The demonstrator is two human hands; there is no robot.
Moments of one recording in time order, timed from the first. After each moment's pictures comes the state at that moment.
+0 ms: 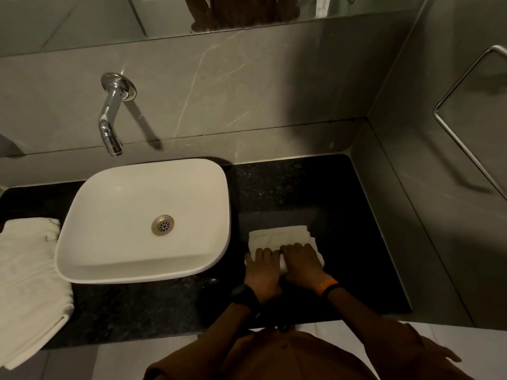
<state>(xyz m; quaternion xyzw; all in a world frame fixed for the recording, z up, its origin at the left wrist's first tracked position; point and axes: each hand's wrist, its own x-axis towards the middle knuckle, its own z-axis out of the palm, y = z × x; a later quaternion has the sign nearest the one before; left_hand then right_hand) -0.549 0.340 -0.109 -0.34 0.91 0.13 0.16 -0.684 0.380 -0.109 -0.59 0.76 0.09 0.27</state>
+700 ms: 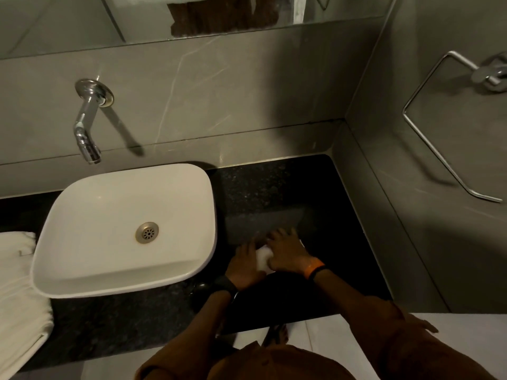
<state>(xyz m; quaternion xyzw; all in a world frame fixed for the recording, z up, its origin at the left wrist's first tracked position) -0.547 0.310 -0.109 -0.38 0.86 0.32 0.12 -0.699 0.365 -0.093 -0.61 0.75 0.06 0.24</state>
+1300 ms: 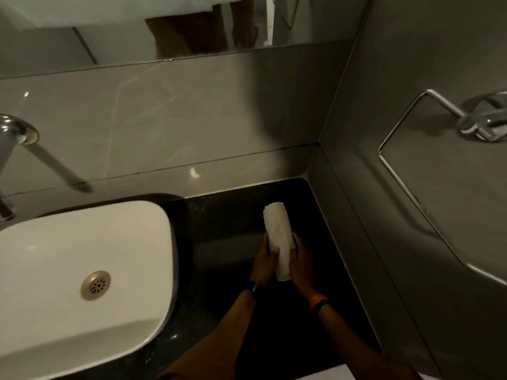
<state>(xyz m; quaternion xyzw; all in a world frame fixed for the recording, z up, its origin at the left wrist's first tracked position) -0.714 0.296 -0.098 -0.45 0.57 0.68 -0.08 -0.795 0.365 -0.115 -0.20 0.85 -0.39 0.29</state>
